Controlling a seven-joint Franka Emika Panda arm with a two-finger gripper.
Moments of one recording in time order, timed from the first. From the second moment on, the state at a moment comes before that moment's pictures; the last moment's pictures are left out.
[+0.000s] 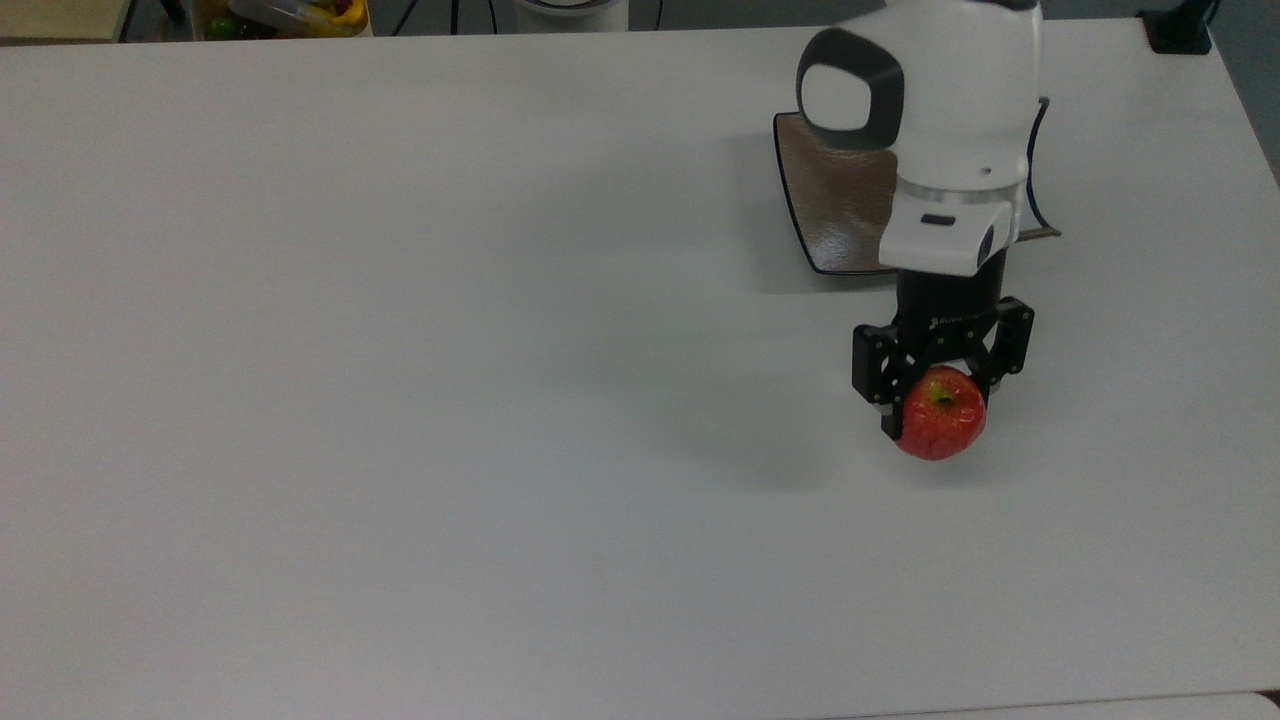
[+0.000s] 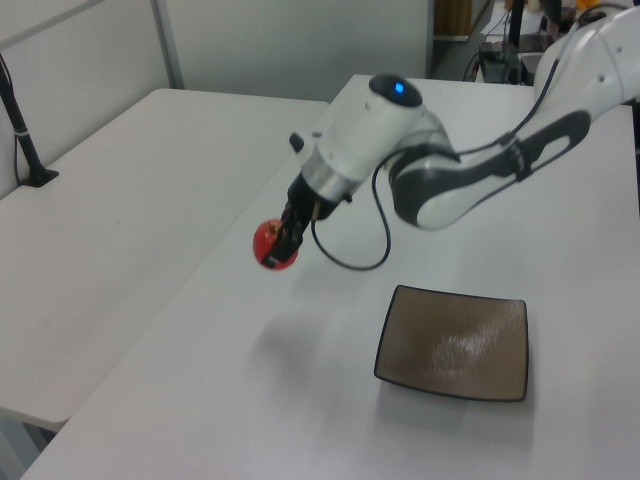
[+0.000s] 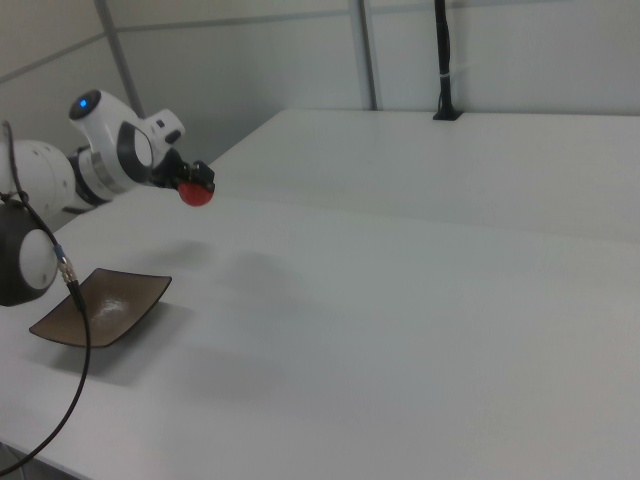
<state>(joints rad) 0.52 0.69 -0.02 -1.27 -0.31 2.56 0.37</state>
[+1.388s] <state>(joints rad) 0.53 -0.01 0.07 -1.79 -0.13 1.97 0.30</state>
